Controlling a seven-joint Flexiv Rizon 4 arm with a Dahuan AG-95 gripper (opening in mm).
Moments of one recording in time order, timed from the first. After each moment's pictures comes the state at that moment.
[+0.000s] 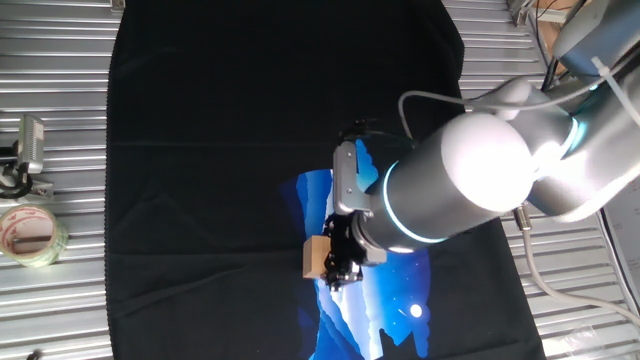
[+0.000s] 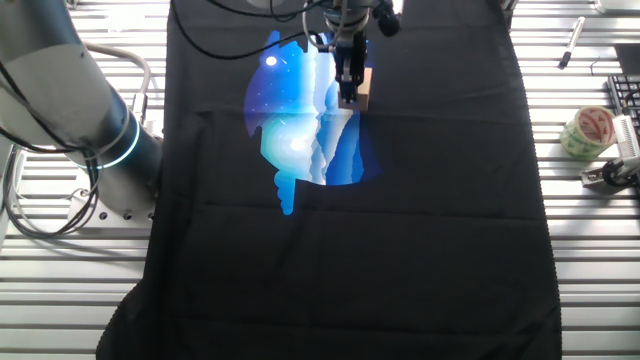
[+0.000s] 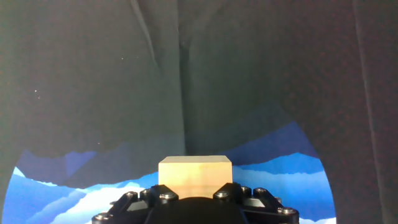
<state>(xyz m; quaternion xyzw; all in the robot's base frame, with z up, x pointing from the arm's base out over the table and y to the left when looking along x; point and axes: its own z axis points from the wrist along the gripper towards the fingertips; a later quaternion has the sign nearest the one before) 0.422 0.173 0.057 0.08 1.00 0.00 0.06</state>
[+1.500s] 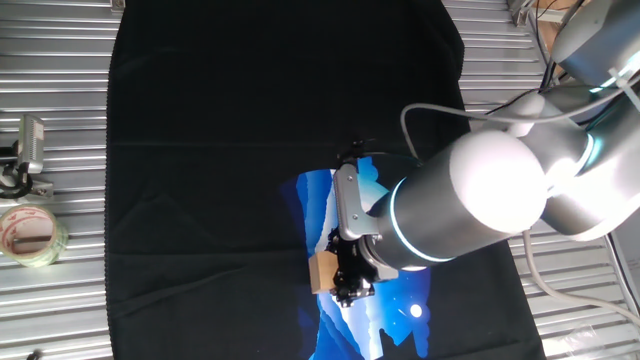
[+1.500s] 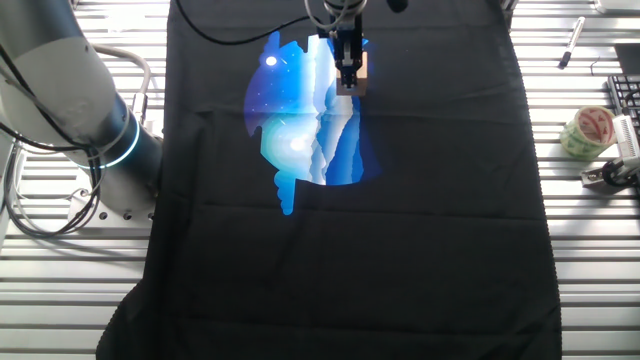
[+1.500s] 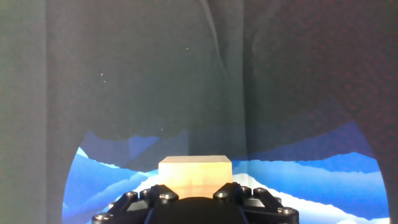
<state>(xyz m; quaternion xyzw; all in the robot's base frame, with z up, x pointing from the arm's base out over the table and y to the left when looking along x) 0.416 0.194 0.059 0.01 1.00 0.00 0.05</state>
